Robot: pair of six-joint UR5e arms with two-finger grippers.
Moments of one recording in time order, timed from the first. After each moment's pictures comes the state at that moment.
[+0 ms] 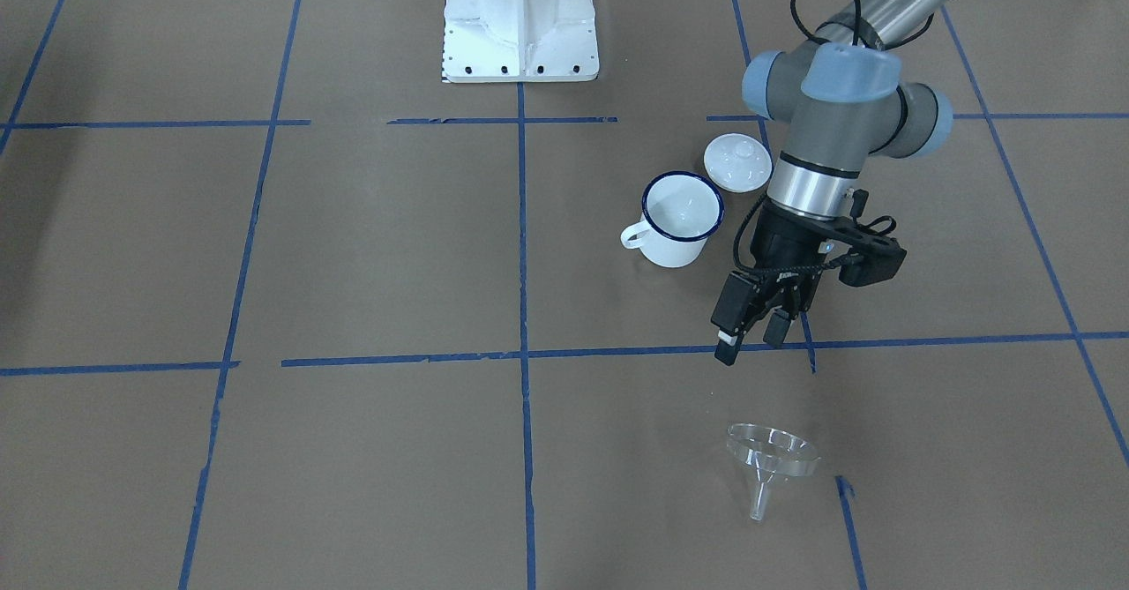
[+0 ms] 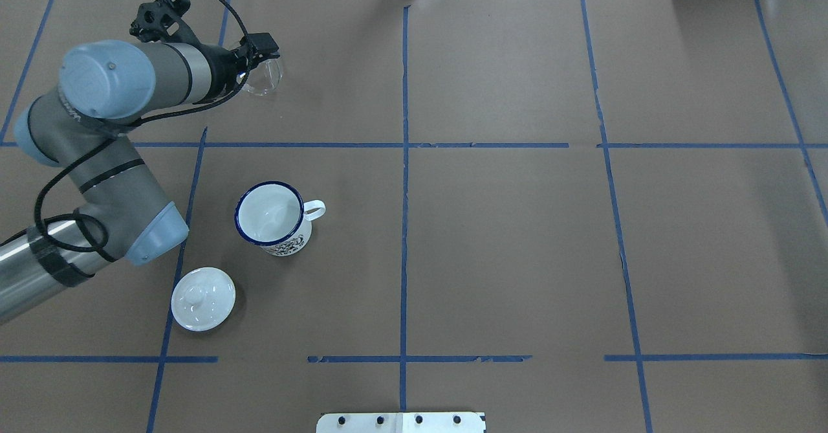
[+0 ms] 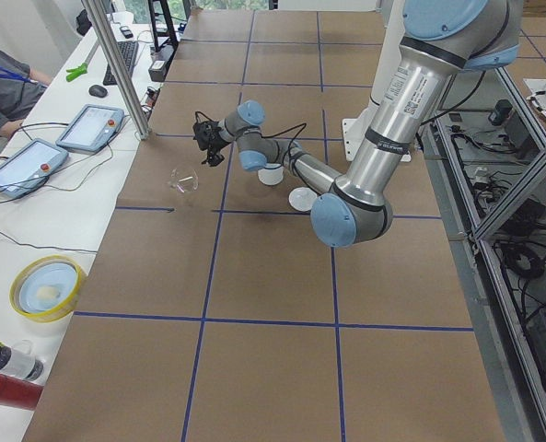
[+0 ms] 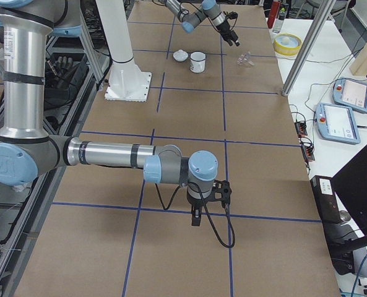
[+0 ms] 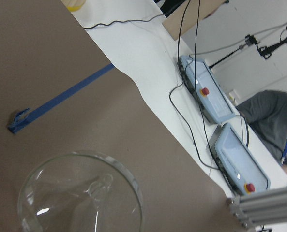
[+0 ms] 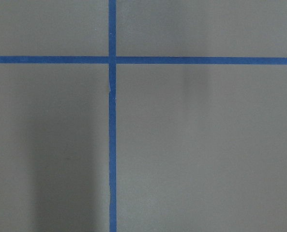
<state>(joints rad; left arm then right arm) -0.78 -2.03 -1.69 -2.15 -1.63 -1.57 1.57 -1.68 1.66 -1.57 2.29 0.01</state>
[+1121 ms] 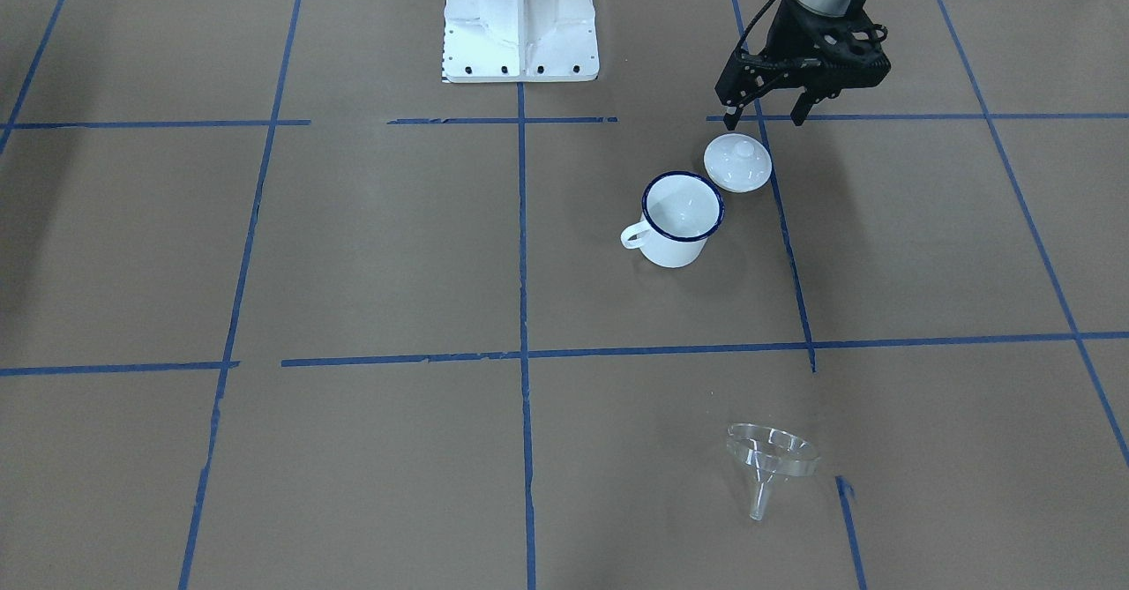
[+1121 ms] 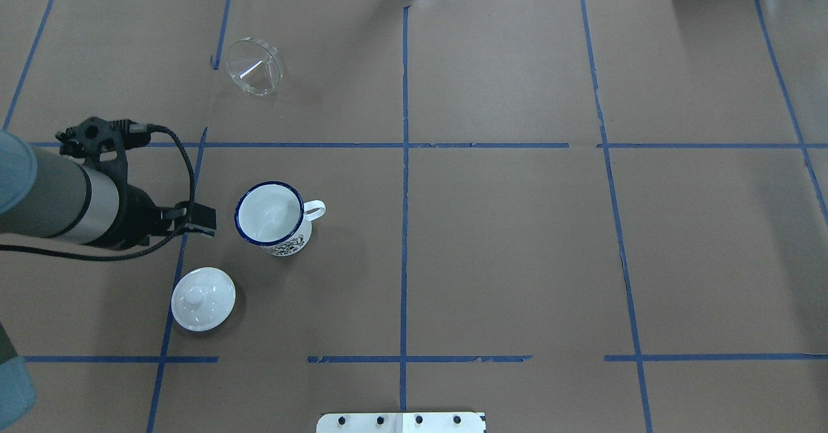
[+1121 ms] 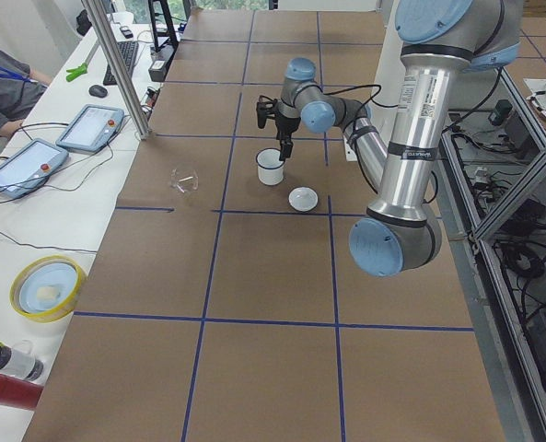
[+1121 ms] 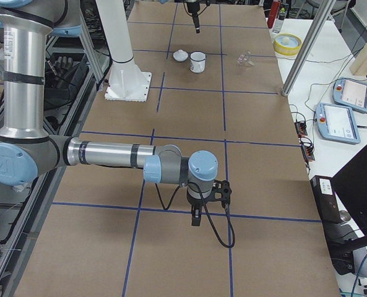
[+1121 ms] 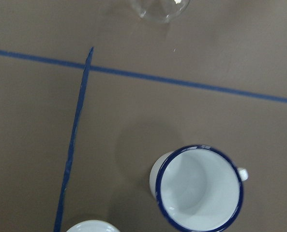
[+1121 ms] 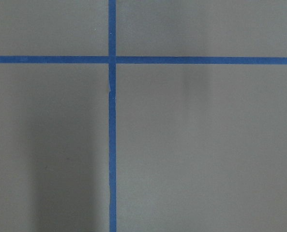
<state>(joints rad) -0.59 -1.67 -2.25 -1.61 -1.89 -1.29 1.57 -1.68 1.66 -1.57 2.29 0.01</state>
